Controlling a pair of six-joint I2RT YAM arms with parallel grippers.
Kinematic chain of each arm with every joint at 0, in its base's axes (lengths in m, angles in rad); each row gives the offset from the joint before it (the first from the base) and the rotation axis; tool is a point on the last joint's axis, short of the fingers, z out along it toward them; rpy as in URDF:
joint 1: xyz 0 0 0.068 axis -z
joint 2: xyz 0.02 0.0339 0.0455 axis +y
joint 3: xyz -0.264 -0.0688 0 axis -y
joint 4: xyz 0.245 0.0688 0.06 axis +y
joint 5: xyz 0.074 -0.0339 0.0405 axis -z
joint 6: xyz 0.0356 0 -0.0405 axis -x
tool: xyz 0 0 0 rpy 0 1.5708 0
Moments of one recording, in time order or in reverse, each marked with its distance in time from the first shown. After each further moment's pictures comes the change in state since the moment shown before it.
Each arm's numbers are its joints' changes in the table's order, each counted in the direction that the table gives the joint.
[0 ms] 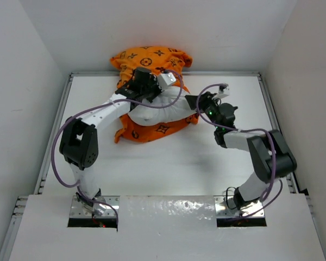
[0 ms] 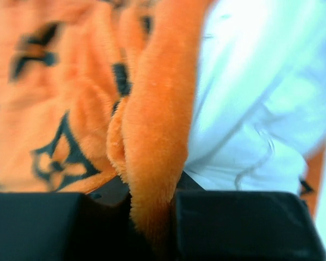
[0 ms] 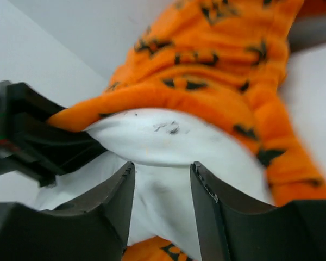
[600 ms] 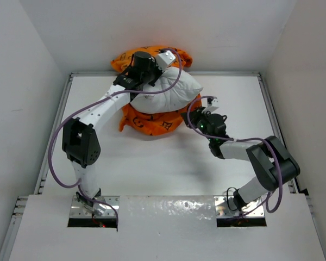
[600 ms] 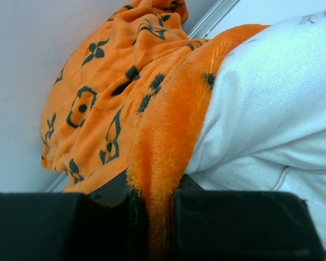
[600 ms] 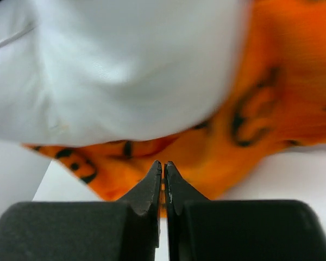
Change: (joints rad) left arm -0.010 0.041 0.280 0.056 -0.134 0.132; right arm -0.085 -0.163 -0.145 0.186 0.092 0.069
